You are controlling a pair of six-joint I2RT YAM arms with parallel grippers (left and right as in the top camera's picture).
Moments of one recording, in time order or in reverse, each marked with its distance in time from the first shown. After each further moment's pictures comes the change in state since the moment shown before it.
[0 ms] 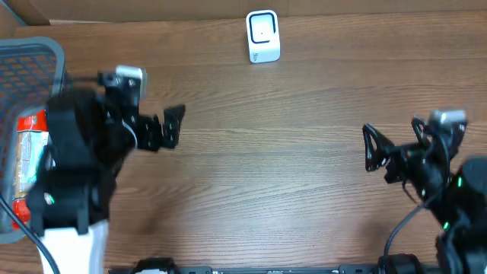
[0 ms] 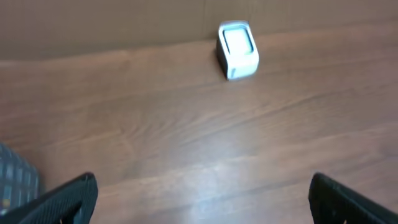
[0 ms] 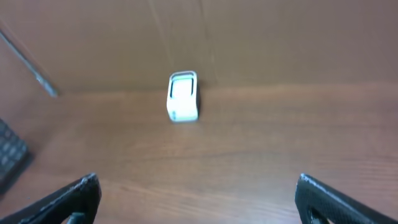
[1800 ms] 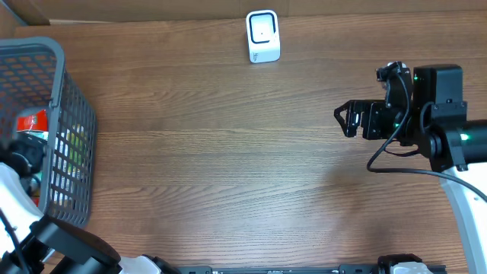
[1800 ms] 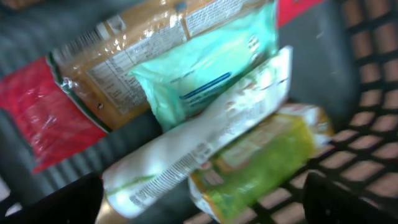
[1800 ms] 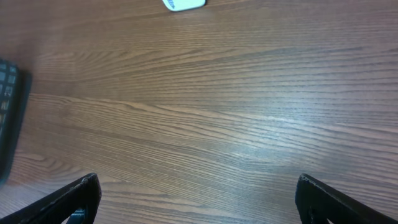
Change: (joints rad) left arm 0.853 0.584 -0.023 0.076 -0.173 -0.442; right arm 0.005 0.627 0.379 -0.378 -0.142 -0.039
